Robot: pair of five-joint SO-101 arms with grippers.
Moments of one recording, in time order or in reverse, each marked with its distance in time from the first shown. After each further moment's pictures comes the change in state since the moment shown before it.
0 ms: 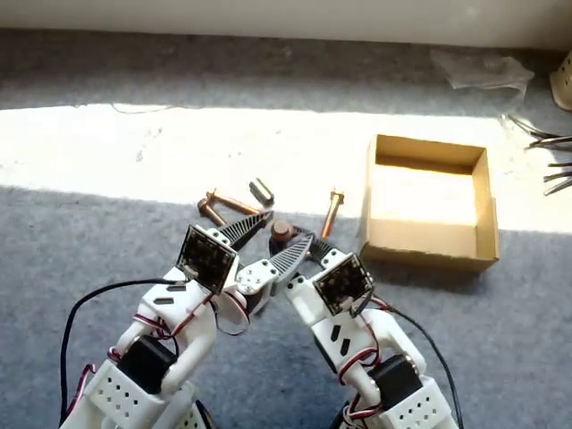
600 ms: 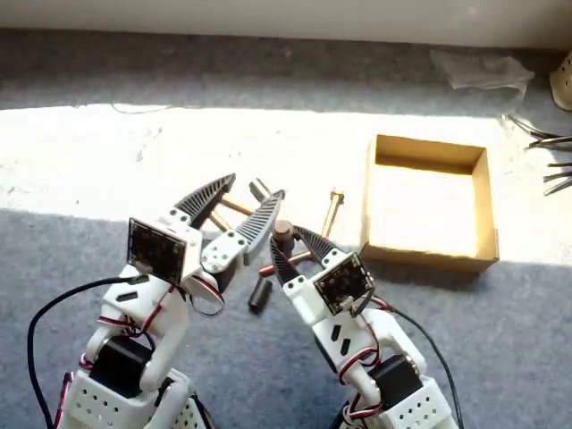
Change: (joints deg) left arm -9.6 0.0 -10.7 1.4 -0.3; right arm 0.2 0.0 0.0 0.0 0.0
